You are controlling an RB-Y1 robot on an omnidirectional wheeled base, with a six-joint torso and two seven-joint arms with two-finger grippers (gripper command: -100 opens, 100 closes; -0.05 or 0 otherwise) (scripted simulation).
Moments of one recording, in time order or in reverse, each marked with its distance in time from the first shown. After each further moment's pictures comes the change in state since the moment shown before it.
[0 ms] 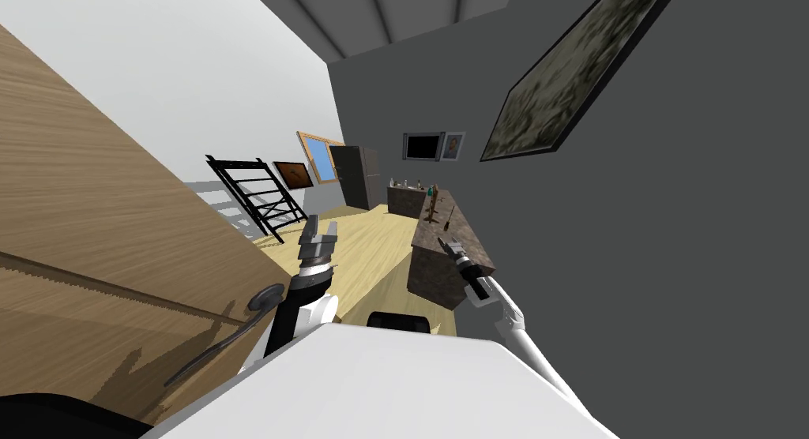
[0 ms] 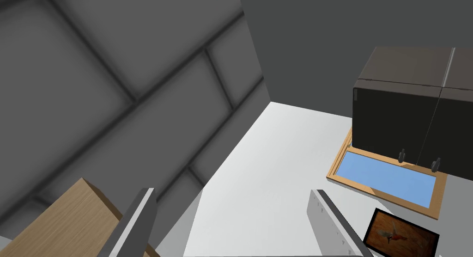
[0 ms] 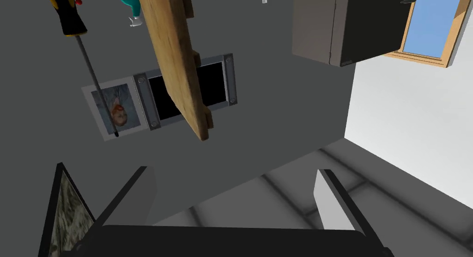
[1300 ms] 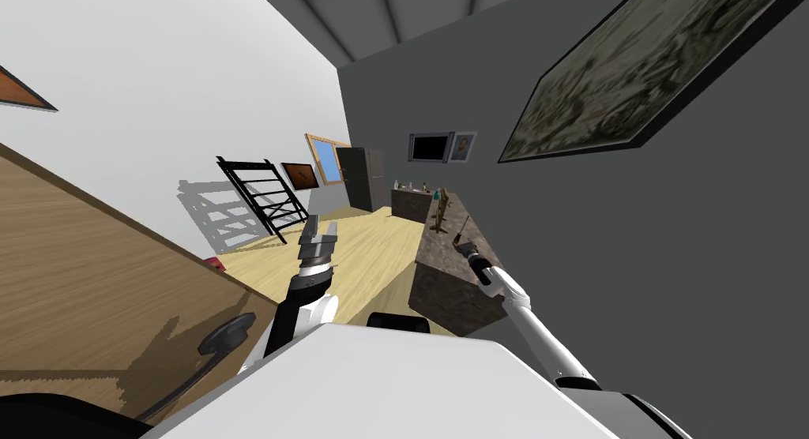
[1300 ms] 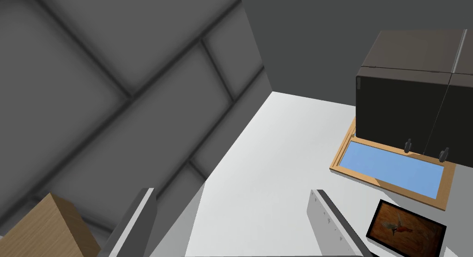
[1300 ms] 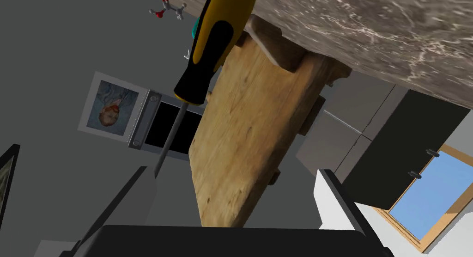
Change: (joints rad) left arm 0.000 0.000 0.000 0.000 0.000 0.000 0.000; right arm -0.181 -0.145 -0.024 0.335 0.230 0.169 0.161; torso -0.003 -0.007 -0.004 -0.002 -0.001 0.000
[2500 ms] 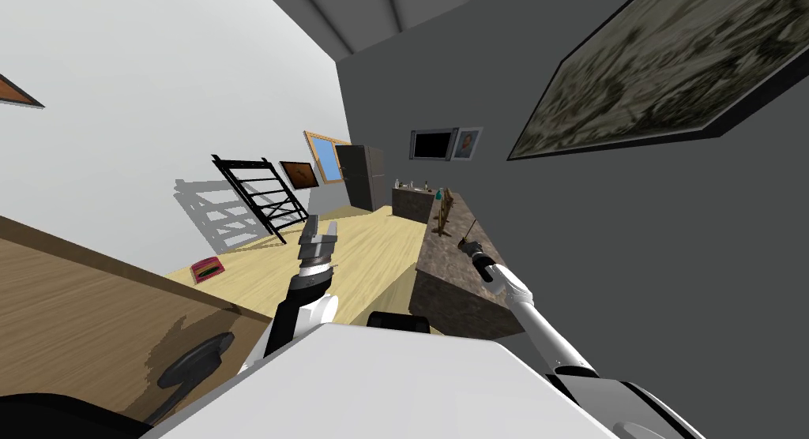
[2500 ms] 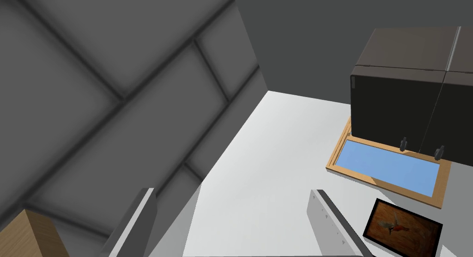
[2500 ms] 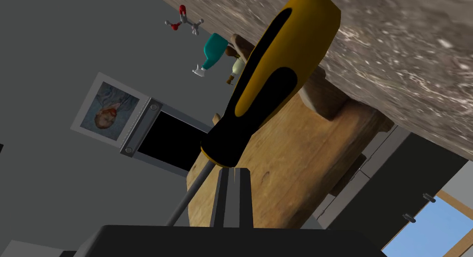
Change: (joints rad) left arm 0.000 0.000 0.000 0.000 0.000 0.000 0.000; right arm -0.046 -0.031 -0.014 0.084 0.054 0.030 0.042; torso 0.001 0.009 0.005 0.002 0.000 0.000
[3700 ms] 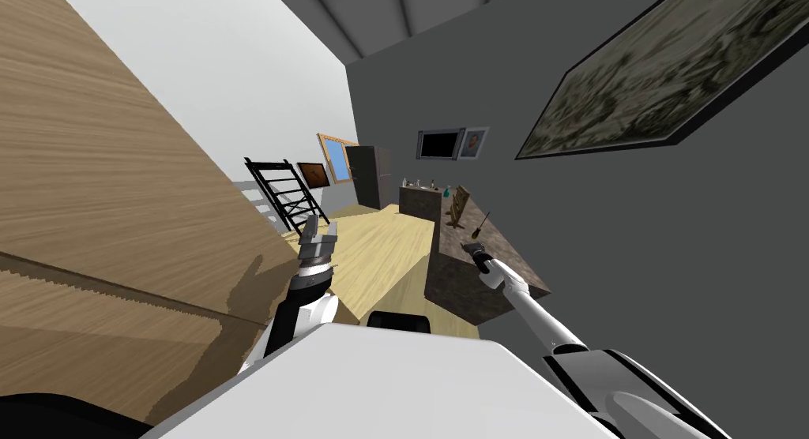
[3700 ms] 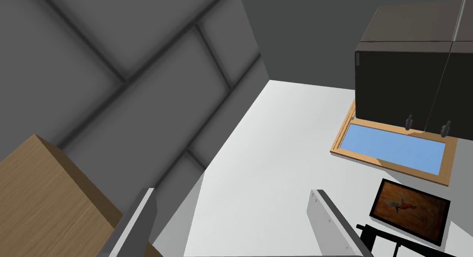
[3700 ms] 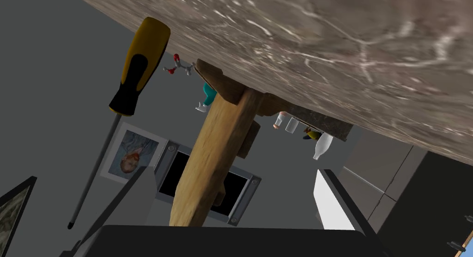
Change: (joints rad) left arm 0.000 0.000 0.000 0.000 0.000 0.000 0.000; right arm -0.106 -0.082 0.147 0.128 -0.234 0.183 -0.039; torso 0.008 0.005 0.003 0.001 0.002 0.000
